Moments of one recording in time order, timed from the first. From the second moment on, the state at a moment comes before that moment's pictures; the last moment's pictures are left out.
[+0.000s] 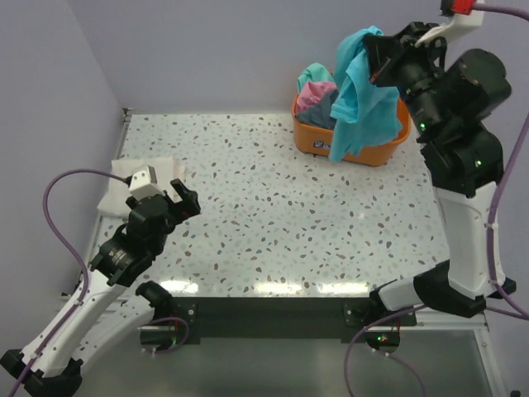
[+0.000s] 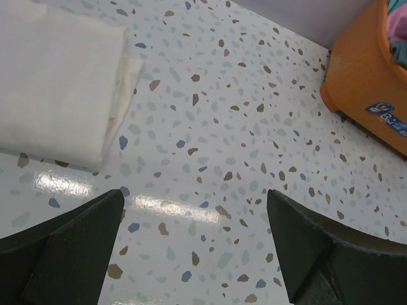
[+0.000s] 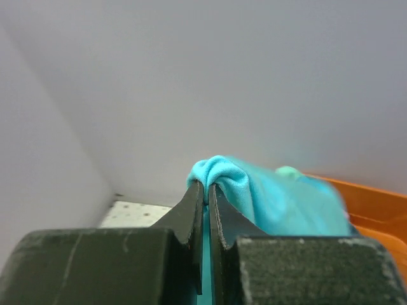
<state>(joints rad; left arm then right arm) -0.57 0.62 0.77 -0.58 -0.57 -0.65 0.42 1.48 2.29 -0.62 0.23 0.21</state>
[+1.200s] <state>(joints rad) -0.57 0.76 0.60 -0.55 -0.27 -0.72 0.34 1.13 0.86 -0.80 0.48 0.67</state>
